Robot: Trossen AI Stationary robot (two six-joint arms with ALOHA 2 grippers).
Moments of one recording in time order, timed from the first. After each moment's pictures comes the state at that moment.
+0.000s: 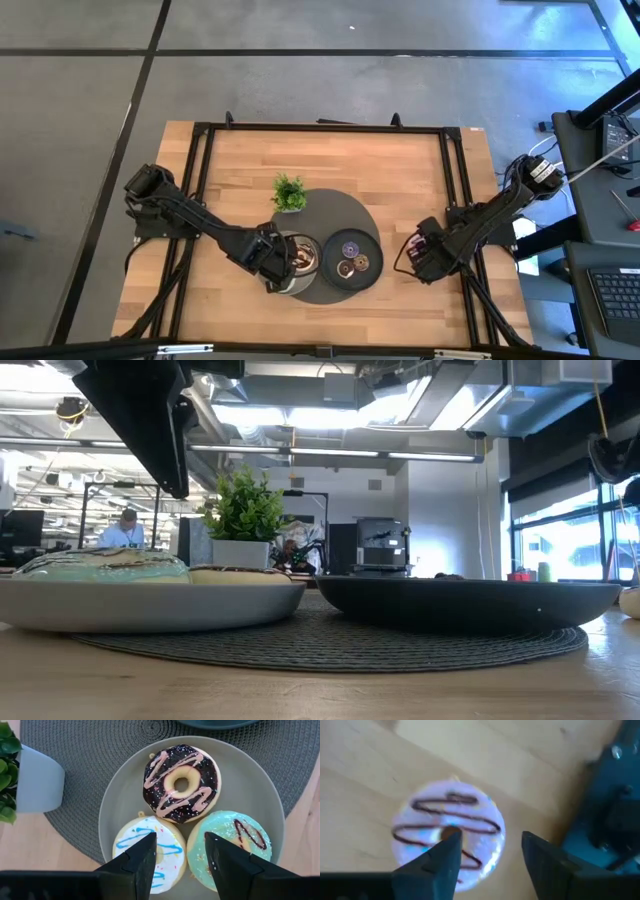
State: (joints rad) left arm -0.49 1.70 1.27 -0.89 -0.32 -0.71; right arm 0.71 1.41 0.73 -1.15 0.20 1.83
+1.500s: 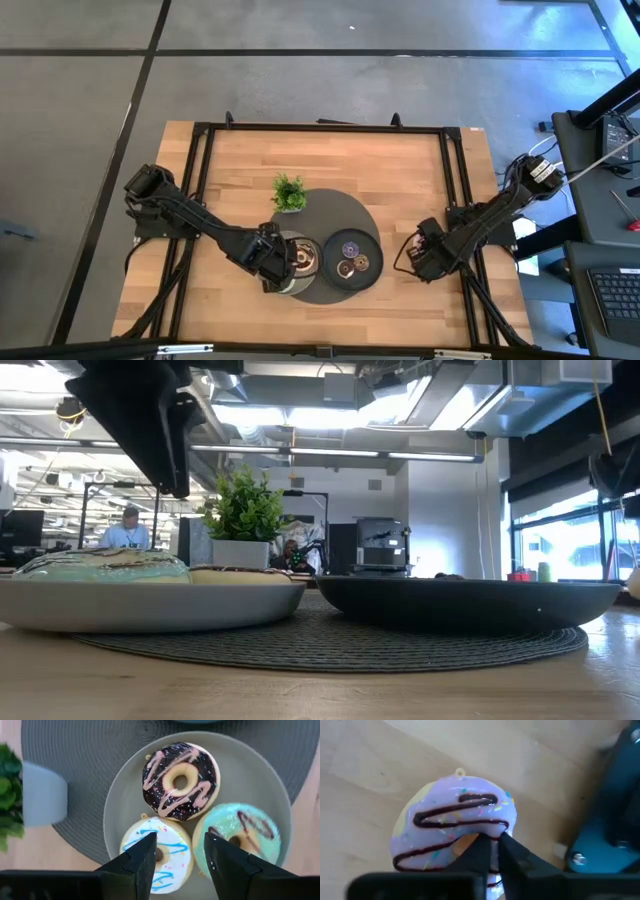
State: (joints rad) left arm -0.49 1.70 1.27 -0.89 -0.33 -0.60; right arm 0.70 1.41 0.68 -1.08 0.17 1.84
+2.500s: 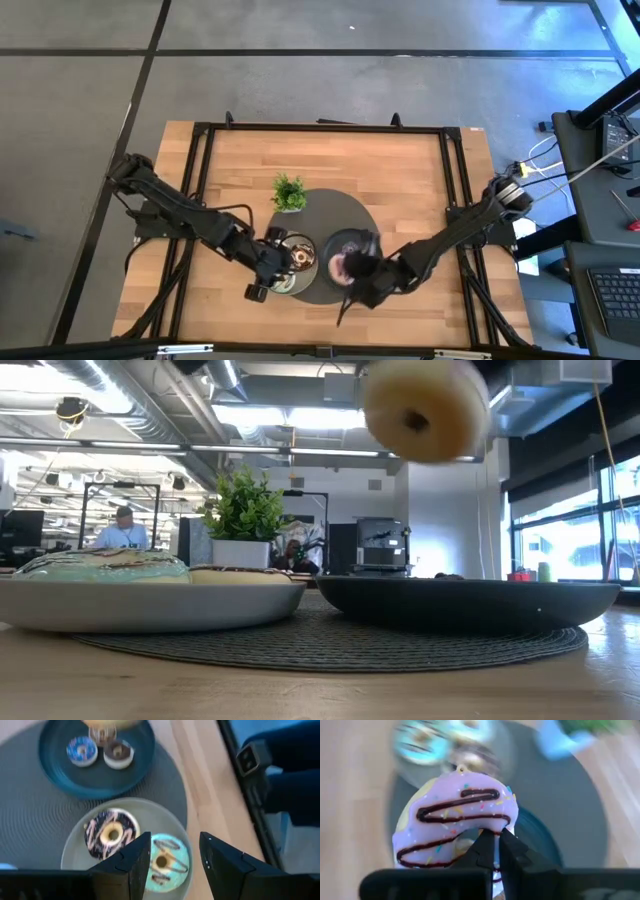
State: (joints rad) left arm -0.49 1.51 1.27 -0.72 -0.11 -0.27; right arm 0.58 1.77 1.36 -0.68 0.58 0.59
